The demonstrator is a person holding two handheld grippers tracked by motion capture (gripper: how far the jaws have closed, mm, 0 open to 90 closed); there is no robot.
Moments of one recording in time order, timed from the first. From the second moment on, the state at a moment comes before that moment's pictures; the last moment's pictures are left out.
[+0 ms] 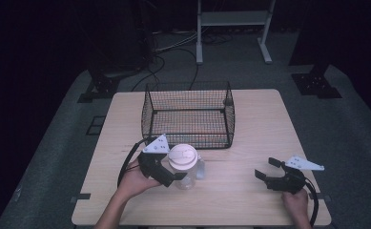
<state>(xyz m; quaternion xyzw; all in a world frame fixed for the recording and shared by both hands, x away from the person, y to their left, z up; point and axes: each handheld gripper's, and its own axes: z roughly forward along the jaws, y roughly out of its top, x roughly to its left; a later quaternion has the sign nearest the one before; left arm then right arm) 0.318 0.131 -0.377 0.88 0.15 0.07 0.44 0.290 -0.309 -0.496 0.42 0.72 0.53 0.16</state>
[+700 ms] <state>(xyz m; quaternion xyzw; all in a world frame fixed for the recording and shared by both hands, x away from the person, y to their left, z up) 0.330 0.113 -0.381 0.90 0.15 0.05 0.41 0.290 -0.309 -0.496 0.41 0.72 0.53 0.16</state>
